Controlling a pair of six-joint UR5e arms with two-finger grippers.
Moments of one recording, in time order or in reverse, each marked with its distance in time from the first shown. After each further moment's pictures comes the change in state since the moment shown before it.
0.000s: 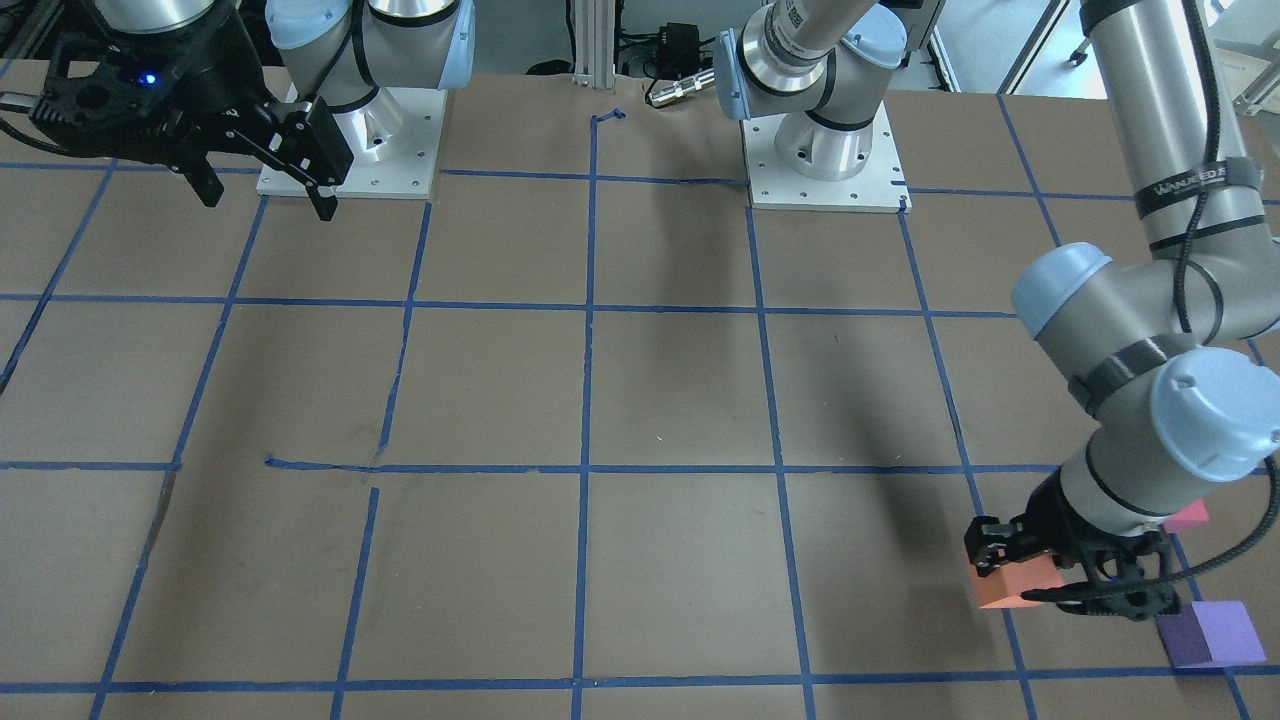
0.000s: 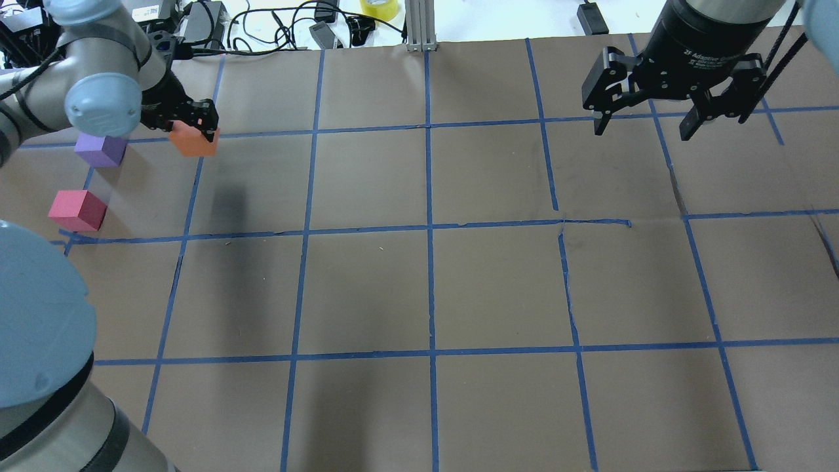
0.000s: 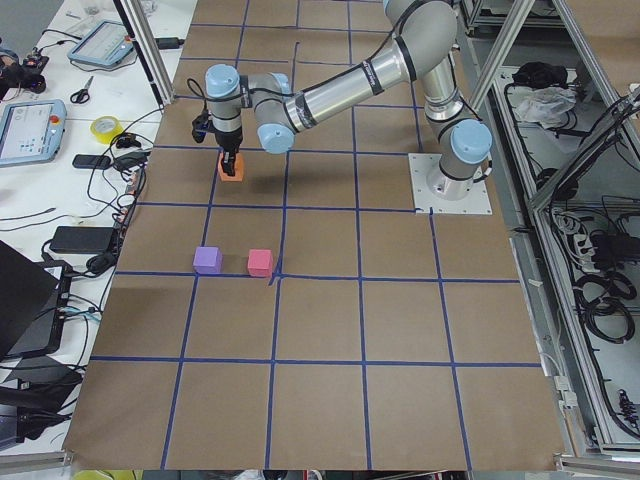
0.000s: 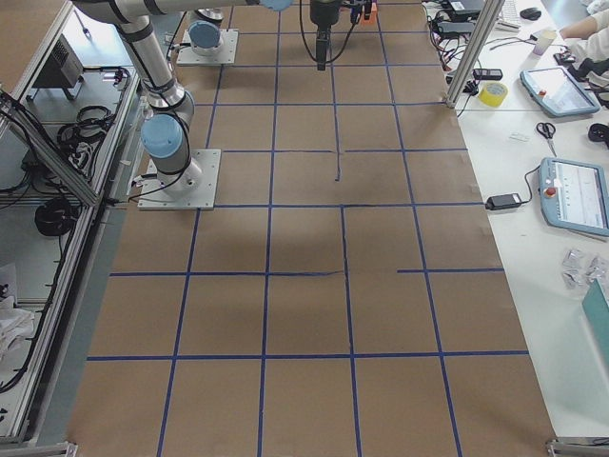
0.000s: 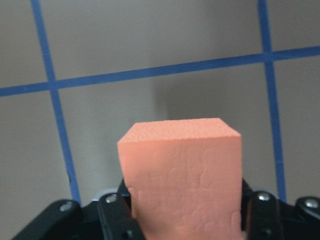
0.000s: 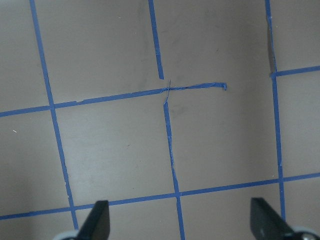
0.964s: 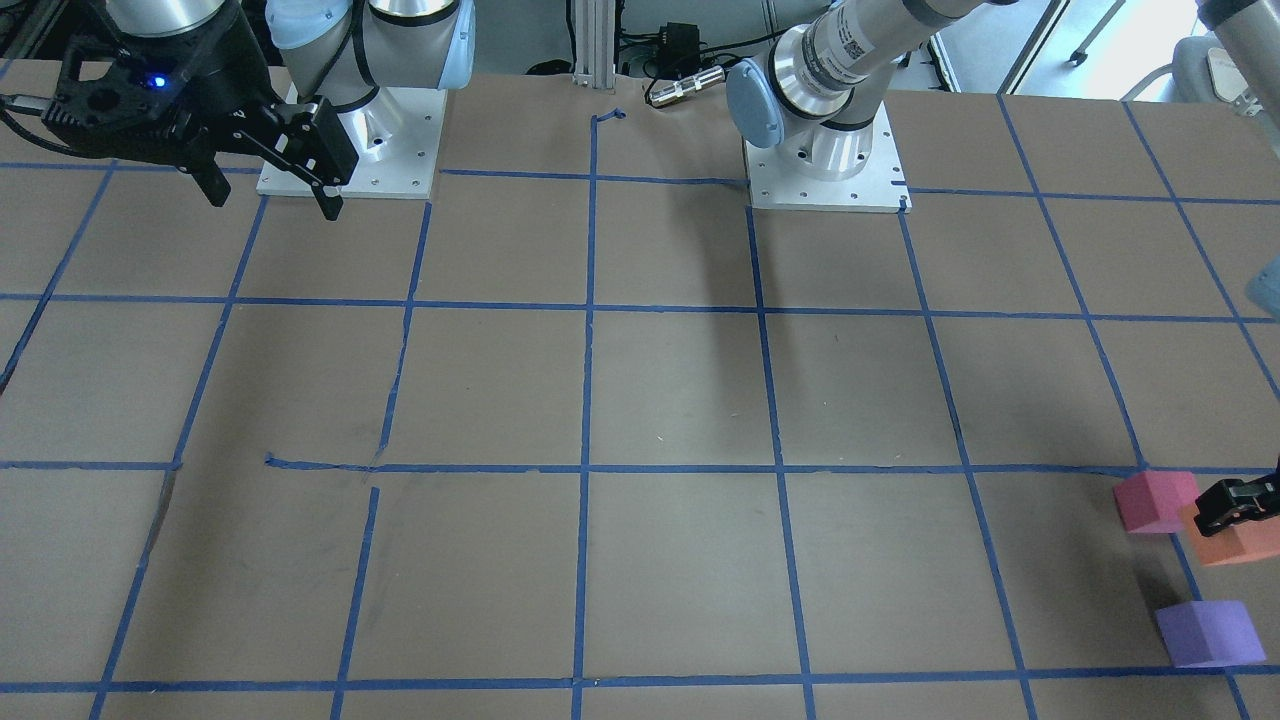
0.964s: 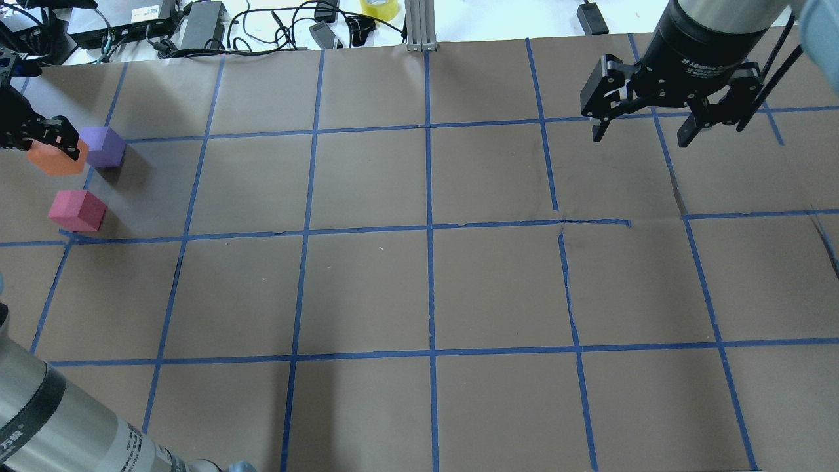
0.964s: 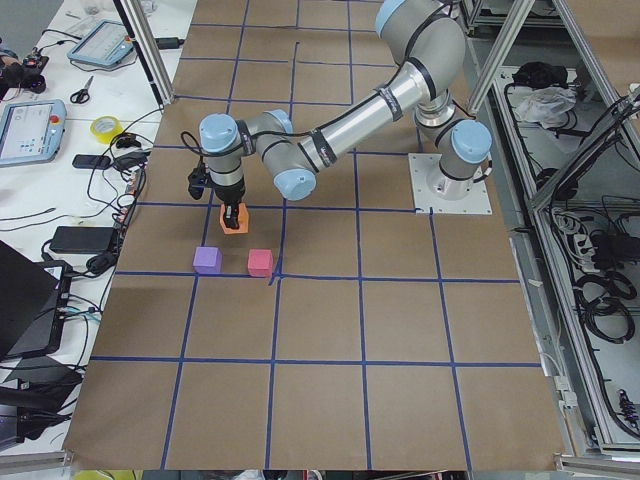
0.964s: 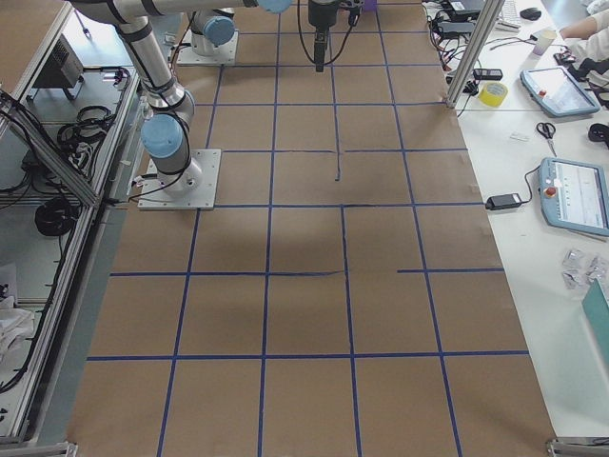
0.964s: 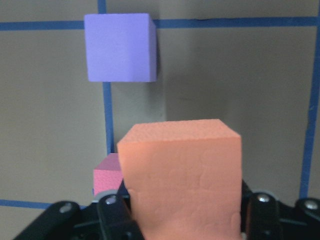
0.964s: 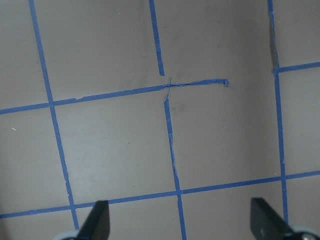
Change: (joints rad) left arm 0.298 -0.056 0.117 -0.050 0.006 0.243; right arm 0.000 -0.005 0.021 -0.005 0.006 0.005
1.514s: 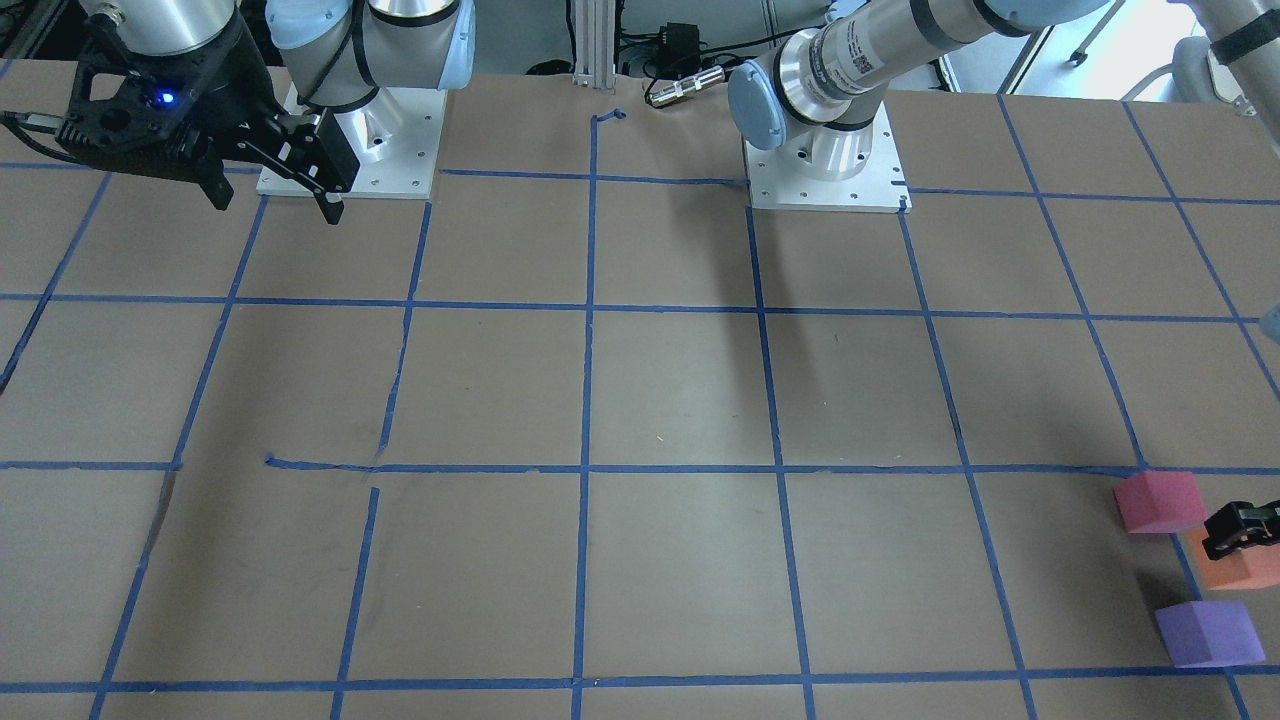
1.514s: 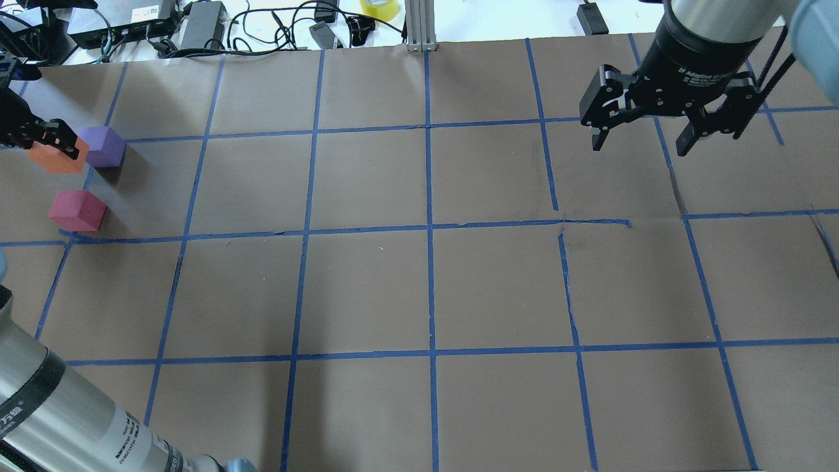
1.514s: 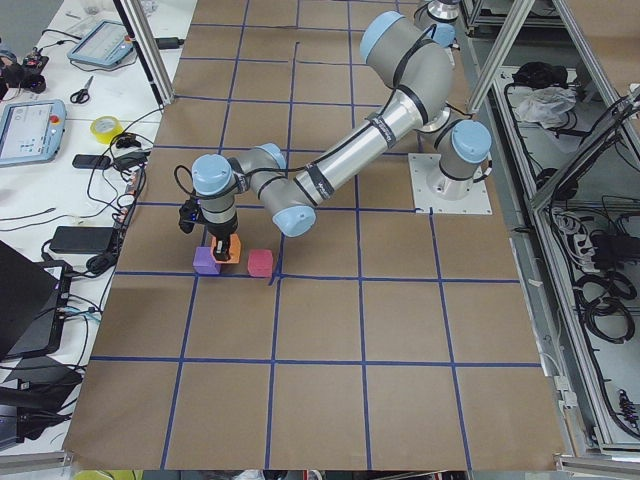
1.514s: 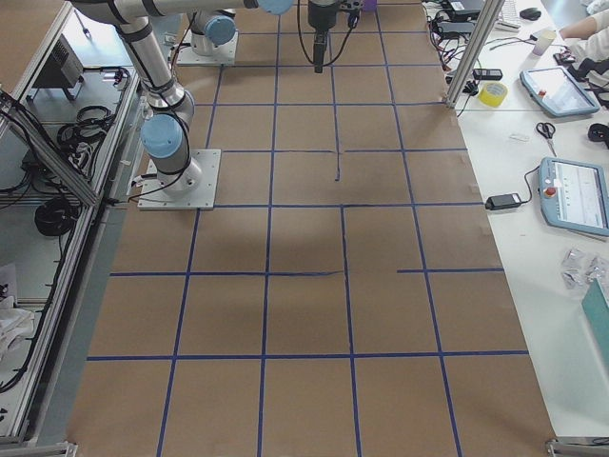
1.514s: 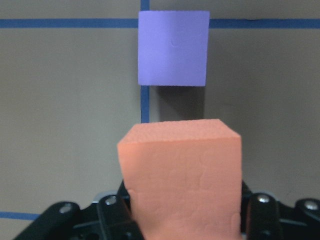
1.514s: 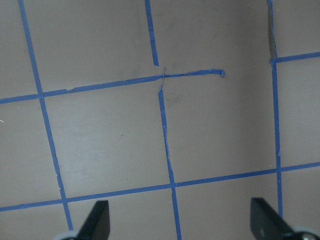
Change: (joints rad) left arm 0.014 -0.073 0.056 0.017 -0.034 0.095; right arm -0.004 0.004 0.016 0.020 -0.027 -0.007
